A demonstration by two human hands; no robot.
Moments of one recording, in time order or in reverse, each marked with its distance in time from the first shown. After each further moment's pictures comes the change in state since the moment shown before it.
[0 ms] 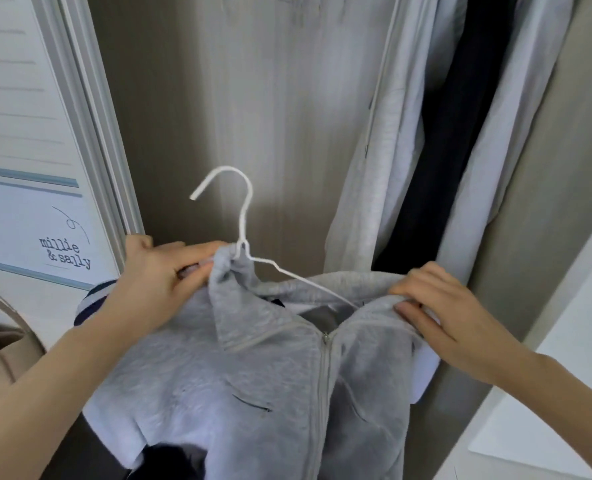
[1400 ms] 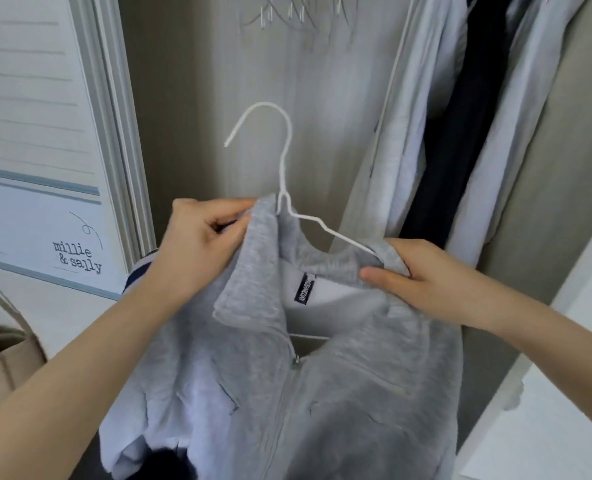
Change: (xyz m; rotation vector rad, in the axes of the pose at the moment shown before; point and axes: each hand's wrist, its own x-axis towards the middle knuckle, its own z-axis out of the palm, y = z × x) left_hand 0.055 0.051 -0.017 -0.468 0.262 -0.015; right_hand 0.072 -0.038 -0.042 0.320 -0.235 0.178
